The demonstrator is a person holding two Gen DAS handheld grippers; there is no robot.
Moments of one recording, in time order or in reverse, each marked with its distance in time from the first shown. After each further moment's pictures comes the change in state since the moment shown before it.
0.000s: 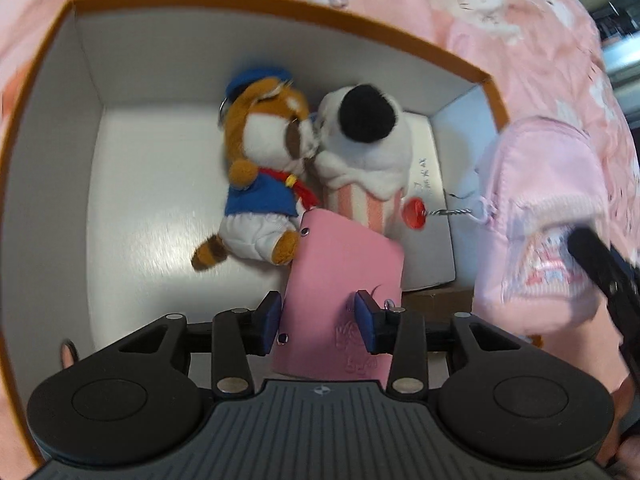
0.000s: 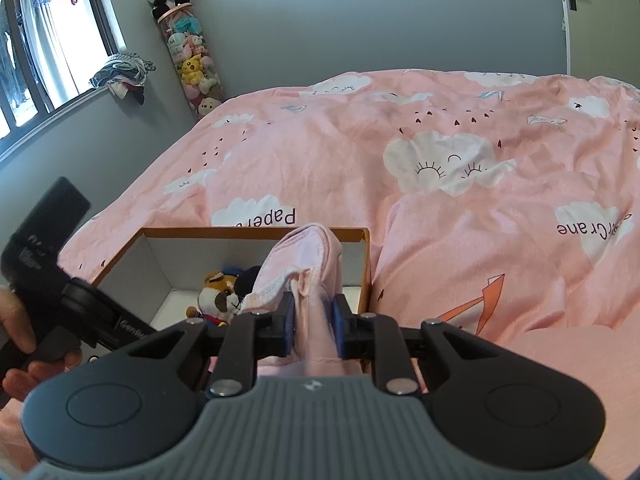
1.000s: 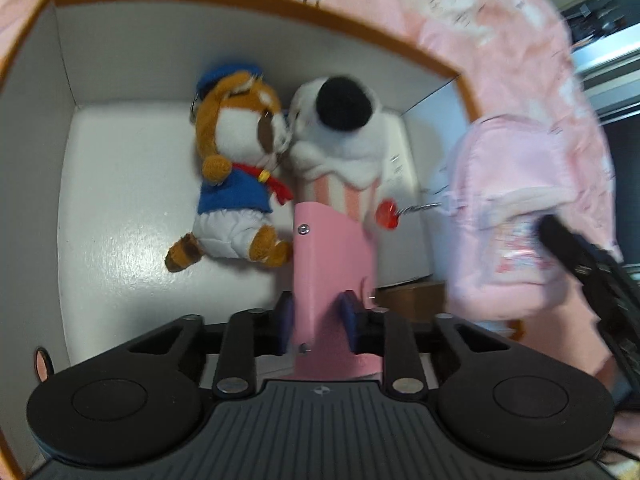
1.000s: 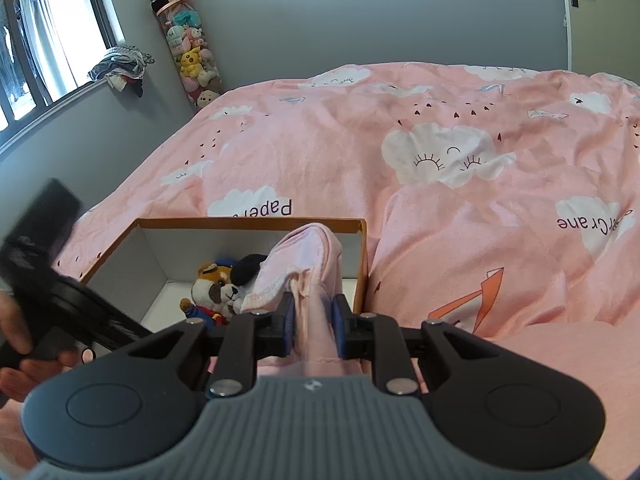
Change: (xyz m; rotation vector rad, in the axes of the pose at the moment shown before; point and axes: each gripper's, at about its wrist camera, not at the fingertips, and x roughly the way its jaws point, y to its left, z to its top) left arm -0.003 0.001 -0.013 0.060 -0.057 -0.115; right arm 0.001 -0.003 -0.003 -0.002 0.020 -0.011
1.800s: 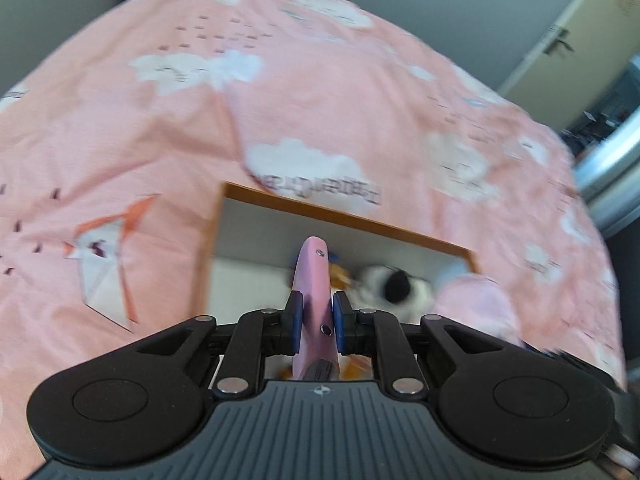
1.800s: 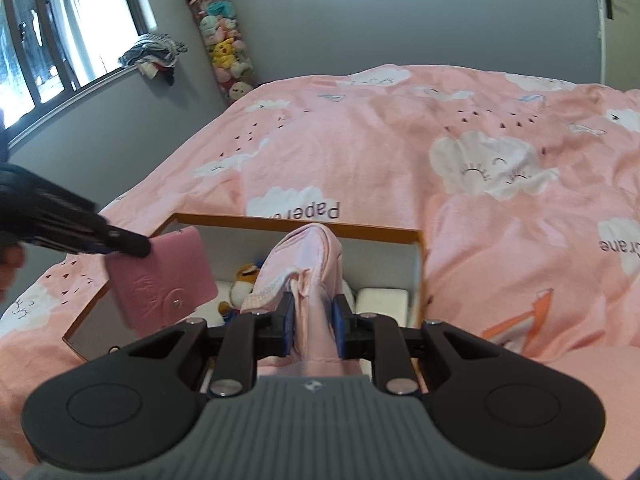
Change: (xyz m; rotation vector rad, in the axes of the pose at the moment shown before) left arm -0.108 0.049 0.009 -0.075 -0.434 0.125; right arm 0.020 0.034 0.010 -0.070 0.016 0.083
